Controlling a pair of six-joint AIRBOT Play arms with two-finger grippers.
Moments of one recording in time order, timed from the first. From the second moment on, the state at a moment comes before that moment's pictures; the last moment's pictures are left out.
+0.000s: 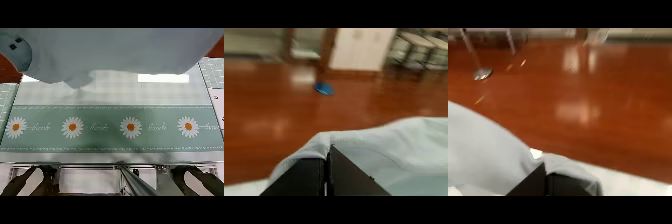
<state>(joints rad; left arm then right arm) 0.44 -0.92 1.81 0.63 -1.16 -1.22 -0.17 -1.00 2.03 -0.97 1.30 1.41</state>
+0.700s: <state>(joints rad) 0.01 -0.61 1.80 1.51 -1.29 -1.47 -0.17 -0.70 1.98 -1.20 1.64 1.48</state>
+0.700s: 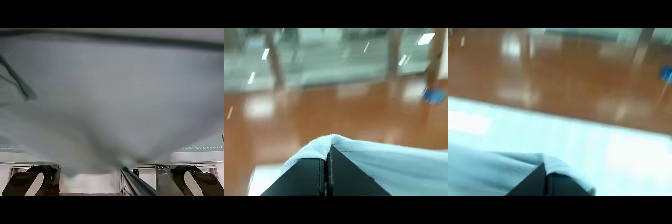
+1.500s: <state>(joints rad) -0.04 -1.20 1.25 1.52 -0.83 -1.64 -0.12 -1.30 1.33 -1.06 1.08 1.39</state>
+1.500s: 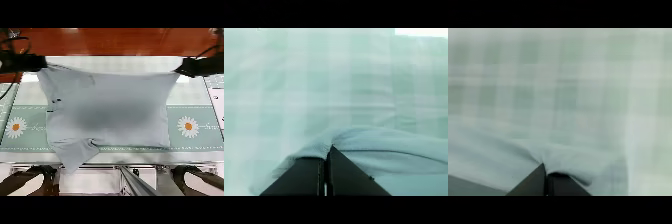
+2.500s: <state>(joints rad) 0.05 -1.54 1.32 1.36 -1.35 -1.48 -0.13 -1.67 1.41 -1.01 1.45 1.31</state>
